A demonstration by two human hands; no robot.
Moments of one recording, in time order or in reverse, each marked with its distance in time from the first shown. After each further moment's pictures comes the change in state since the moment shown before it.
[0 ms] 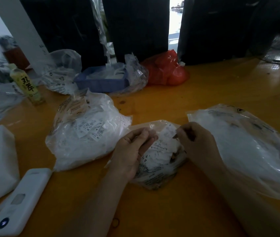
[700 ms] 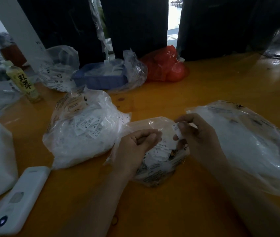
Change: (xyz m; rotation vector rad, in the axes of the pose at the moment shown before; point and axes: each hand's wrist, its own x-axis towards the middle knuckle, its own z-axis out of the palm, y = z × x) left_hand -0.005 -0.009 -0.002 0.450 -0.131 0.131; right_hand -0.003 -0.013 -0.012 0.335 -0.094 -0.101
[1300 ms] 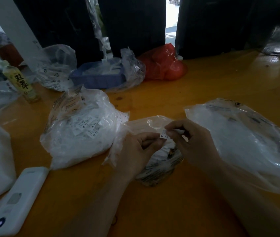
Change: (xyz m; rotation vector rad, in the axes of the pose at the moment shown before) left_hand -0.007 -0.001 0.003 0.449 -0.054 0.115; right_hand -0.003 0.004 0.007 -0.299 -0.020 -0.215
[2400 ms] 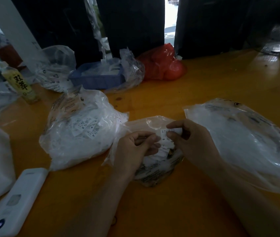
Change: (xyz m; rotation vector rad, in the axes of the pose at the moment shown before) left_hand 0.001 0.002 0.001 -0.296 0.115 -0.113; right_hand -0.002 0.006 -0.001 0.042 -0.025 0.236
